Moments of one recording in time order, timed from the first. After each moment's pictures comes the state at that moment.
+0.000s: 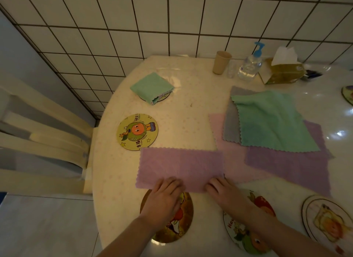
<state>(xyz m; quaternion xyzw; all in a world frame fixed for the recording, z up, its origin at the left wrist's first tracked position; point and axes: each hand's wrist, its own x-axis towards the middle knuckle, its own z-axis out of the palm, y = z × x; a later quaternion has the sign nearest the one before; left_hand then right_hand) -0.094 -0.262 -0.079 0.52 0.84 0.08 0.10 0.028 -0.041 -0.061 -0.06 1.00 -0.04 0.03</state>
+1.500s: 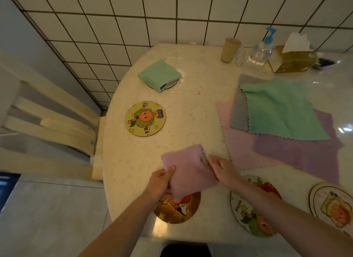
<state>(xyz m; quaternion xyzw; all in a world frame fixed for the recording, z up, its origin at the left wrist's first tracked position) -0.104 -0.268 -0.052 -0.09 0.70 0.53 0.47 -0.014 -0.063 -0.053 0.27 0.86 -0.42 0.09</state>
